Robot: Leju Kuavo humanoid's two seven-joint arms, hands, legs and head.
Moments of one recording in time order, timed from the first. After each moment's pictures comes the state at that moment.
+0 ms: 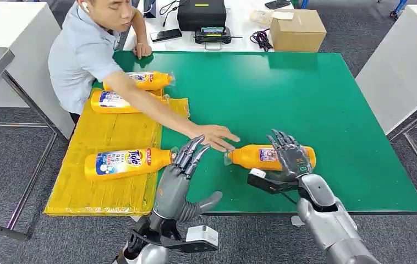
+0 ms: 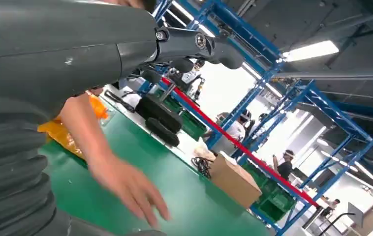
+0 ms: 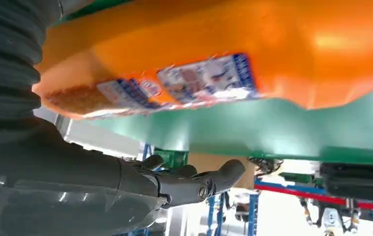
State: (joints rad) left arm -0.15 -0.21 -0.64 -1.33 -0.83 0.70 -0.32; right arm -0.37 -0.20 0.36 -0.91 1.08 -0.29 -0.28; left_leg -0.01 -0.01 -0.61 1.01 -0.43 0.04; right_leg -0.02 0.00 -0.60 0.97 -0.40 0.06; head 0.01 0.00
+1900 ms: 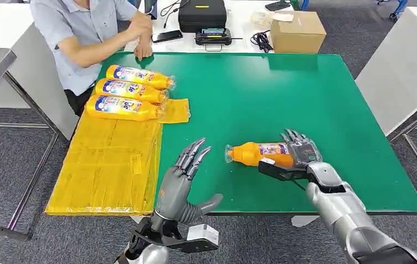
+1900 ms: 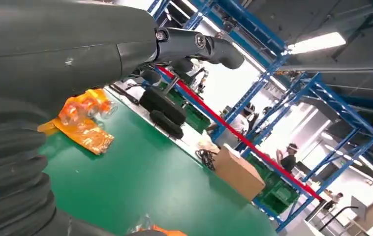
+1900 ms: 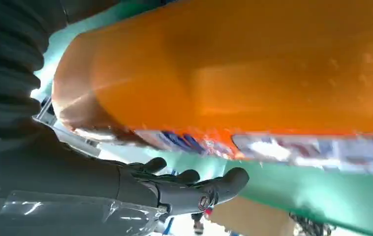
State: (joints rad) left arm -0.15 -0.21 -0.65 -1.30 -0.80 0.70 -0.33; right arm -0.58 -0.25 0.44 -0.59 1.10 -0.14 -0.18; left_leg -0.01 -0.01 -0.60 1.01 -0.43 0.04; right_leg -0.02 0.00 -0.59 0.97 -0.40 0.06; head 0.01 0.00
